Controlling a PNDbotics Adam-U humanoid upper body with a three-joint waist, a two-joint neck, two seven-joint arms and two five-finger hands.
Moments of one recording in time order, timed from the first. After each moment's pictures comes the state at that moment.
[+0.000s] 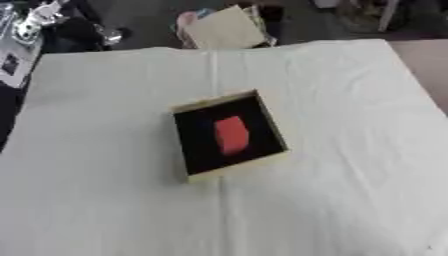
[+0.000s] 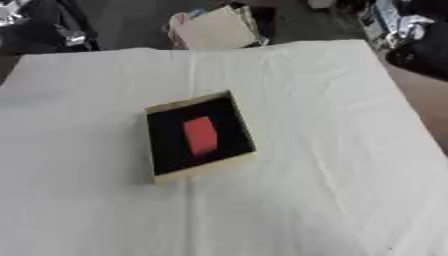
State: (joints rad) left arm -1.13 0.58 -0.01 -0.80 -0.98 -0.12 -0.14; right arm -0.63 -0.69 0.17 -1.99 -0.20 -0.06 0.05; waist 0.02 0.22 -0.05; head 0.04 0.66
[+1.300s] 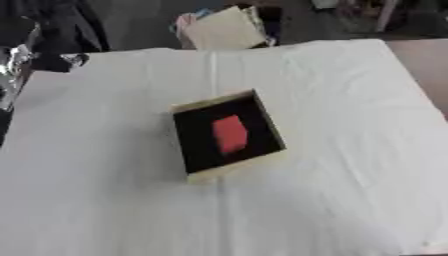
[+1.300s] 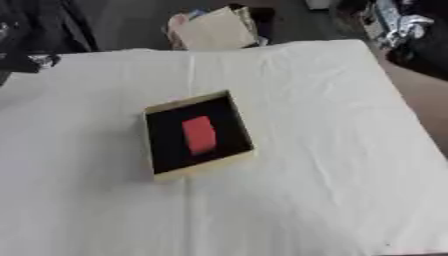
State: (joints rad) left arm -1.14 0.57 0.08 -0.54 -1.11 -0.03 -0.01; right arm -0.62 -0.70 0.17 -1.99 -0.20 -0.05 0.04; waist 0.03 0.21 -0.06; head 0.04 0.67
